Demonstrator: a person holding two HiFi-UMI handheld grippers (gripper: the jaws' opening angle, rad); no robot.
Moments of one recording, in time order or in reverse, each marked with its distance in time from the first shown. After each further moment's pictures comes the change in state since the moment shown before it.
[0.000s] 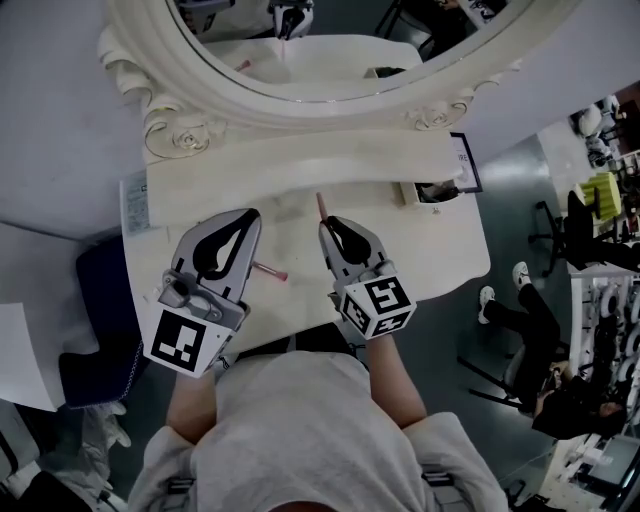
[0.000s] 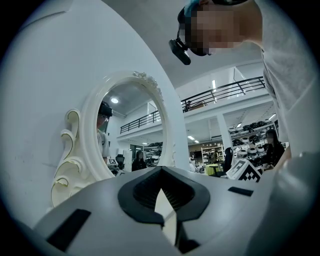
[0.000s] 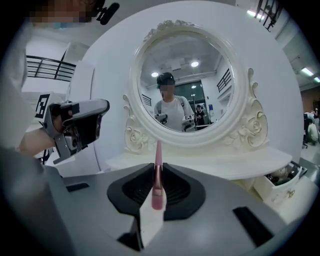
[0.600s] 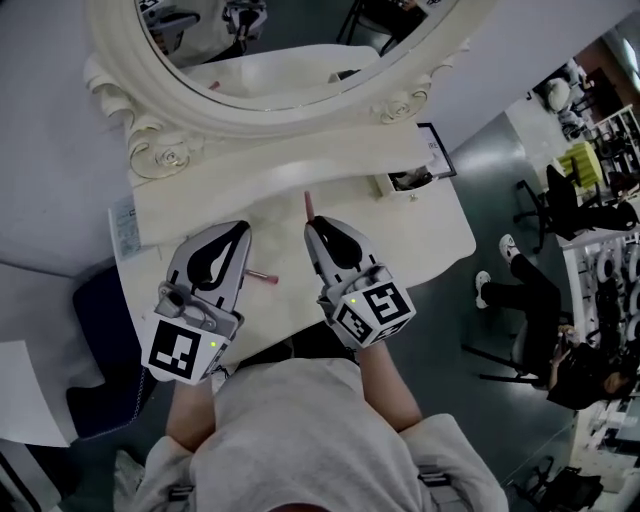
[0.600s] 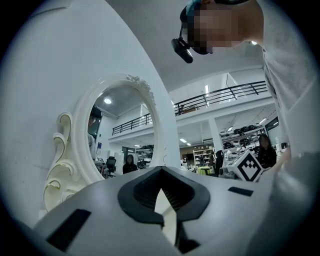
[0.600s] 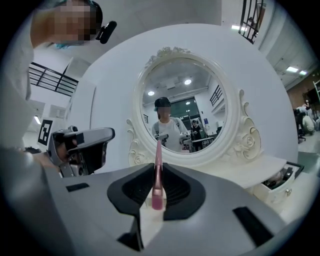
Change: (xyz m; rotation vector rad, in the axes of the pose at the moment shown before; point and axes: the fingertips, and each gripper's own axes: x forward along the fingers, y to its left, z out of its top) left arm -0.009 -0.018 0.022 -0.006 -0.093 -0.075; right arm -0.036 0.025 0.048 0.052 -0.220 -0.028
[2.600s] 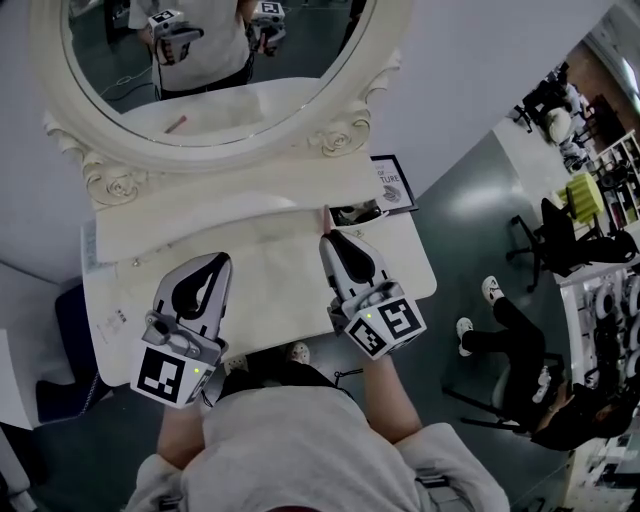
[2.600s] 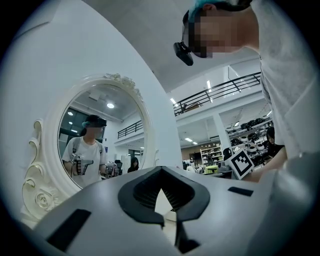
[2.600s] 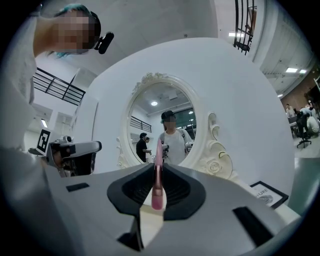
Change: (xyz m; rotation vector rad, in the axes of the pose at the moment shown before) left arm 0.085 -0.101 0.024 0.036 -0.032 0.104; right arm -0.090 -0.149 0.064 -0.018 -0.104 0.056
